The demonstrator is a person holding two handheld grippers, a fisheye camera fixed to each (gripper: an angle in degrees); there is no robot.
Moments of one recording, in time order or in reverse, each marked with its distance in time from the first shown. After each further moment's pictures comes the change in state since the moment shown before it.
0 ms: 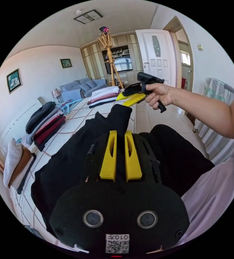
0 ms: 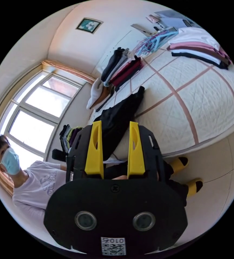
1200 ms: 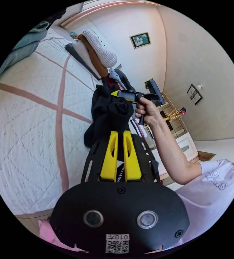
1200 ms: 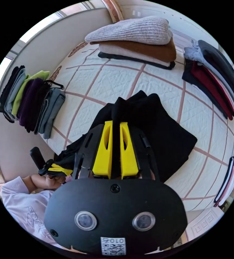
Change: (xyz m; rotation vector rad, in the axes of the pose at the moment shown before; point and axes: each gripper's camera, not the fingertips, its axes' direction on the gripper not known) left arm -0.198 0.325 -0.165 0.334 0.229 -1.251; right arm -0.325 -0.085 0.535 -0.612 0.541 -0.450
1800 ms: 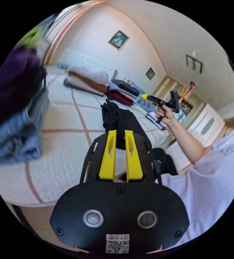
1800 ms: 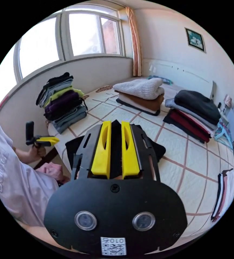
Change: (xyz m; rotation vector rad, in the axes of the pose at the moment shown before) left arm 0.081 0.015 -0.065 0.043 -0.341 0.363; right arm -0.063 0.168 -0.004 0.577 0.032 -0.278
